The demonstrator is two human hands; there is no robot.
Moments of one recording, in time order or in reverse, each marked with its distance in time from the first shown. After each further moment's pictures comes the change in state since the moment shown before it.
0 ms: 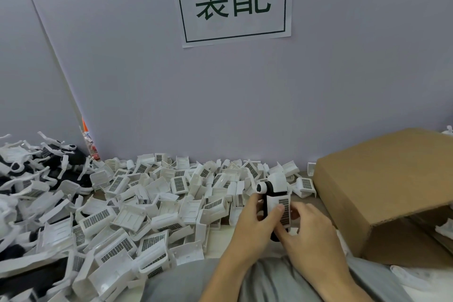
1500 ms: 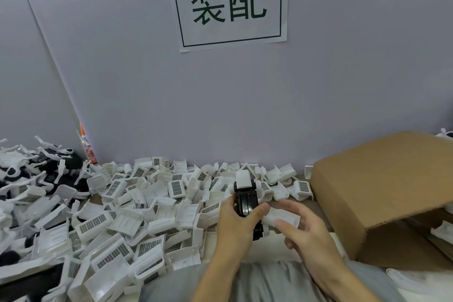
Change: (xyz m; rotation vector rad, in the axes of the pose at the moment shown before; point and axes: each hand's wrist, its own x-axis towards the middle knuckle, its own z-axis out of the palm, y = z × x) left_hand 0.004 0.003 -0.016 0.003 0.243 -0.027; right_hand 0.008 0.011 0.000 0.857 -0.217 0.297
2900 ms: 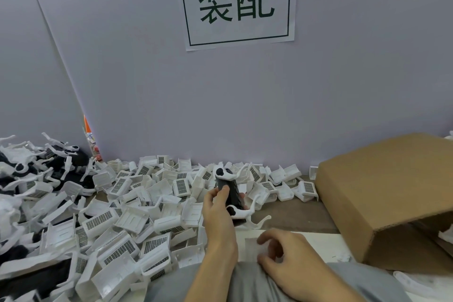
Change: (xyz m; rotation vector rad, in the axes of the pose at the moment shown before) left_hand 0.014 0.007 -0.016 -0.526 0.318 -0.171; right_hand -0.013 0.002 0.019 -0.848 -0.287 -0.129
